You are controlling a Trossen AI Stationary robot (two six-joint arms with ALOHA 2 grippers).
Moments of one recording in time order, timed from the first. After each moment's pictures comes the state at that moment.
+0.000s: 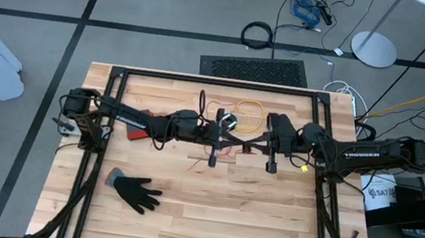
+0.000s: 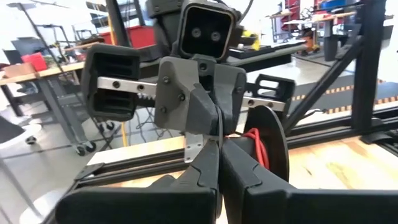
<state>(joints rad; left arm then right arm) 0.03 1.76 1.07 0.70 0.10 0.22 -0.12 1.00 0.37 0.76 -0.24 -0.34</state>
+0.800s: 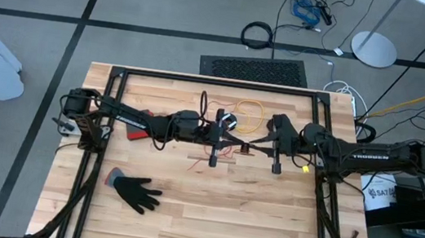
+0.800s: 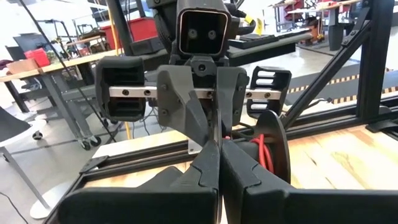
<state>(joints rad) 0.03 1.76 1.07 0.68 0.09 0.24 -0.12 0.86 0.37 0.45 -0.20 -0.28</state>
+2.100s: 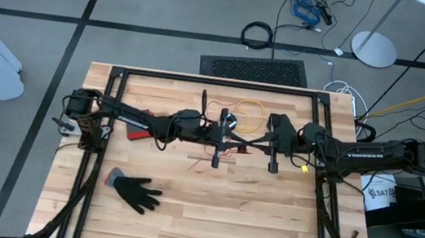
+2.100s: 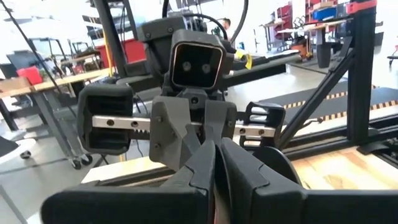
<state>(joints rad) 0.03 1.79 1.13 0.71 0.12 0.23 -0.12 0.95 0.36 0.65 -0.24 -0.33</state>
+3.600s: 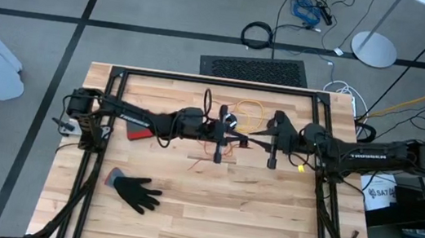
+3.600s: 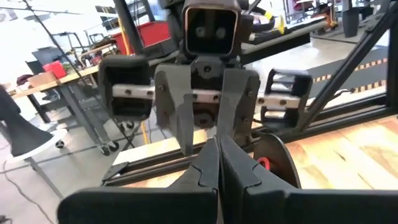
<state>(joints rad) 0.06 1.80 1.13 0.64 0.07 0.33 -0.12 0.89 0.37 0.56 -0.06 -0.34</state>
